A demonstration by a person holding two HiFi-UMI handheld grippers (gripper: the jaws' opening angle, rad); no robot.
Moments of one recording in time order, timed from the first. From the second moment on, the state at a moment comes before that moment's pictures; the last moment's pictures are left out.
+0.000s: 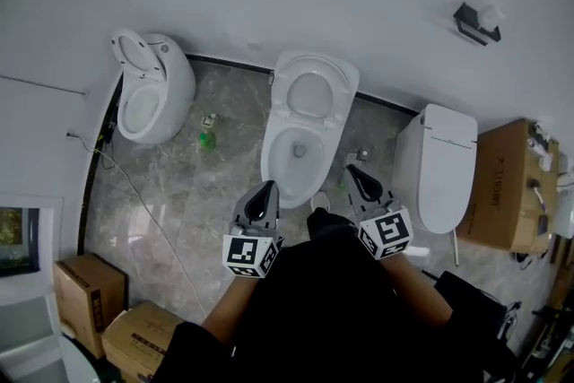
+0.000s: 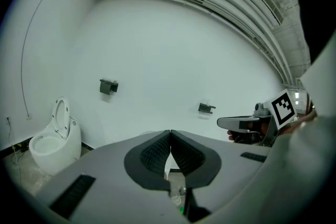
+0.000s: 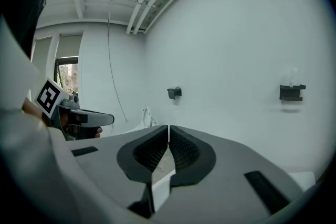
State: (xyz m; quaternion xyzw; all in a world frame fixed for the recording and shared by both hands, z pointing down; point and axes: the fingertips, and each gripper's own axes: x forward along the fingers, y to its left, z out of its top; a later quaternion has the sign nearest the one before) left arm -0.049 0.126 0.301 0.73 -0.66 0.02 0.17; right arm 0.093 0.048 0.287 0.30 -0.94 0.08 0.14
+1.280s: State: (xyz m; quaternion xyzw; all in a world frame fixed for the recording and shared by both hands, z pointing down) left arm -0.070 -0.172 0.457 0.72 -0.65 0.12 0.22; right arm 0.071 -0.239 0.437 0.29 -0.92 0.13 0.22
